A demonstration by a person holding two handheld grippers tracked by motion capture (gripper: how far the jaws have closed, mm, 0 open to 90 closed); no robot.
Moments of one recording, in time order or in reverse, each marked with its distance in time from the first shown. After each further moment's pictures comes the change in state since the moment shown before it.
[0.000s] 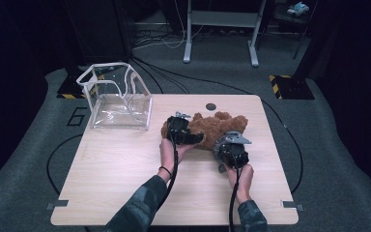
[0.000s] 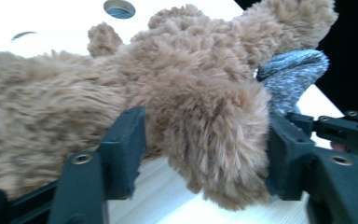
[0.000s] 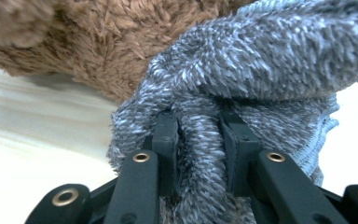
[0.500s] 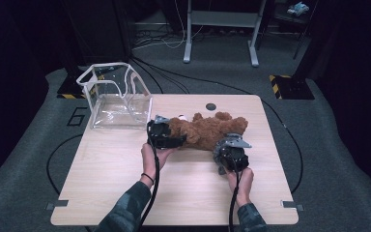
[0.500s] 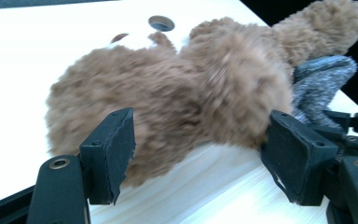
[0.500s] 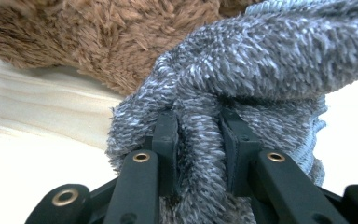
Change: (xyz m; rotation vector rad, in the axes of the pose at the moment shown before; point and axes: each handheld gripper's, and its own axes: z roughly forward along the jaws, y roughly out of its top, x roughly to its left) left arm 0.037 -0.024 -0.039 -0.075 0.066 -0.005; right arm 0.004 -0.008 -0.004 -0.012 -0.006 -0.011
